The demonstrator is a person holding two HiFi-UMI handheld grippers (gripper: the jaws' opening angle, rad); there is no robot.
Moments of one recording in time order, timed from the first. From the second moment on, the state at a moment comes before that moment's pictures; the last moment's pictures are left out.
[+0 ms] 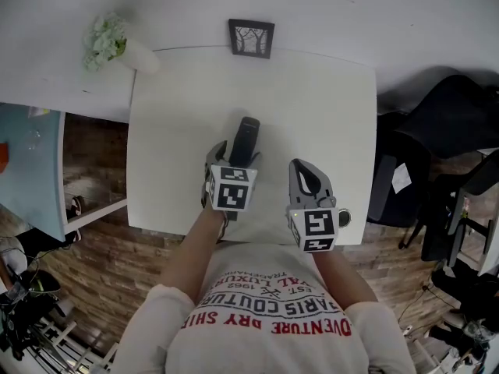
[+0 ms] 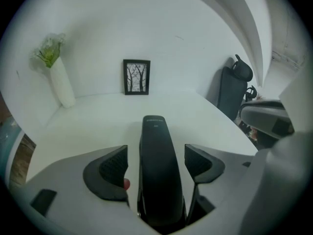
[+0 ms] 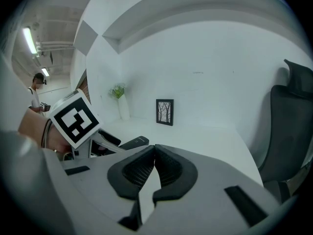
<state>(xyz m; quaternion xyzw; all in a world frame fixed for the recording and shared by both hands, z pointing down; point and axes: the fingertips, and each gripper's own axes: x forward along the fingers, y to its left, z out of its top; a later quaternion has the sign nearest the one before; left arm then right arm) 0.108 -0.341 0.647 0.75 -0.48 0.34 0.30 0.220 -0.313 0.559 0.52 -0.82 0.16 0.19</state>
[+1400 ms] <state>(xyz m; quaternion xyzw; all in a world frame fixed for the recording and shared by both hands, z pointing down) 0.058 -0.293 0.359 0.85 -0.52 0.00 0.00 0.188 -0.277 0.387 0.56 -0.82 0.00 0.05</state>
